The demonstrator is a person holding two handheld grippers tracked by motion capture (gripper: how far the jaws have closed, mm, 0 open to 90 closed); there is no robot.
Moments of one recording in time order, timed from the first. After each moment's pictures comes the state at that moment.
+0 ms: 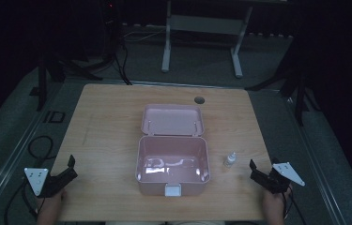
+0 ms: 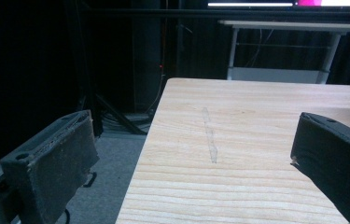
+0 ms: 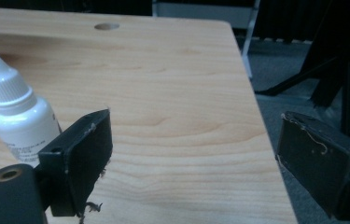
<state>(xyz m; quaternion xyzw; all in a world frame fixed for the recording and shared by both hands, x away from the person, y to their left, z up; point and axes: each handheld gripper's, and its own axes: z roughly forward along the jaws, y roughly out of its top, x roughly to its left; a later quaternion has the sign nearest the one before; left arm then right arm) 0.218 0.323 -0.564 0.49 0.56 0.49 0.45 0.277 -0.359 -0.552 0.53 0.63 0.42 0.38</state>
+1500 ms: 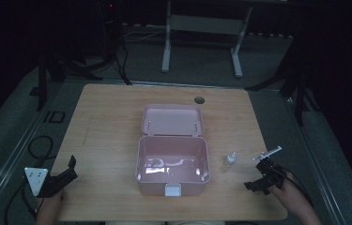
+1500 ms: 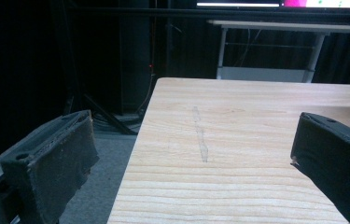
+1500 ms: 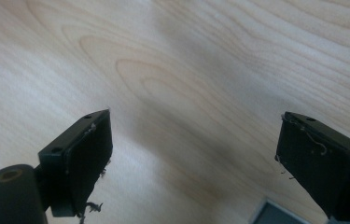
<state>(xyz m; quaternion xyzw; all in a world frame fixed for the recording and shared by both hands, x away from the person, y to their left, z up) 0.217 0.325 -0.564 0.50 0.55 0.48 0.46 0.302 -0.336 -0.497 0.45 0.88 0.14 0.06</state>
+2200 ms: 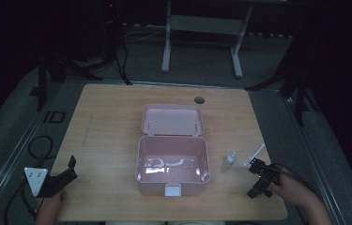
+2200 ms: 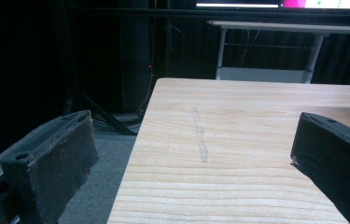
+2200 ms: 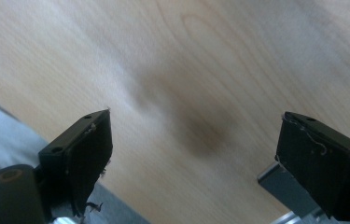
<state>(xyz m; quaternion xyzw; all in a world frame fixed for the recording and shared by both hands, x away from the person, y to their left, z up) 0.217 0.325 -0.564 0.50 0.55 0.48 0.46 0.311 -0.316 -0.493 0.38 0.93 0.00 -0.03</state>
